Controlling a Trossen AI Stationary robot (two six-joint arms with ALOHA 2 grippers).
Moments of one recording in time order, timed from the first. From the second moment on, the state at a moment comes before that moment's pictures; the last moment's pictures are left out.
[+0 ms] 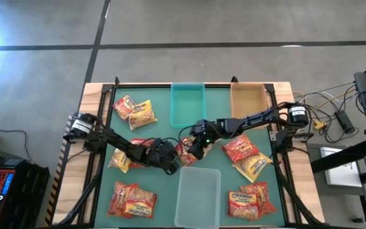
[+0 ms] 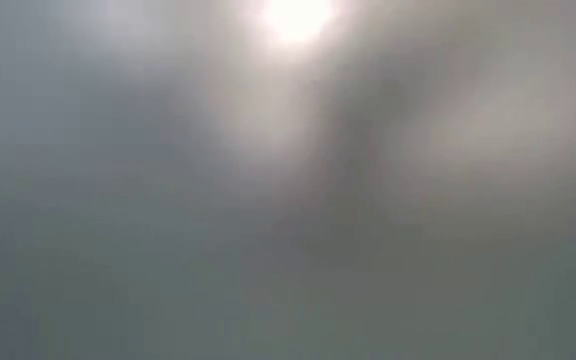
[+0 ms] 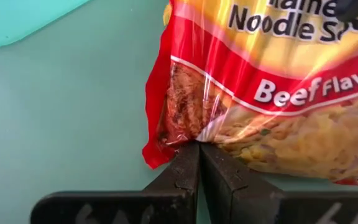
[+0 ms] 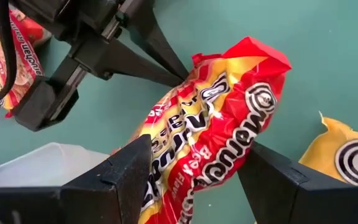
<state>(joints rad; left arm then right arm) -0.28 1.87 0.76 0.22 -0.56 -0.79 -0.05 1.78 0.98 0.04 -0.26 0.52</state>
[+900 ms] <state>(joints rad) -0.27 1.76 0.76 0.14 -0.61 -0.75 -0.11 1.76 0.98 0.00 -0.27 0.49</state>
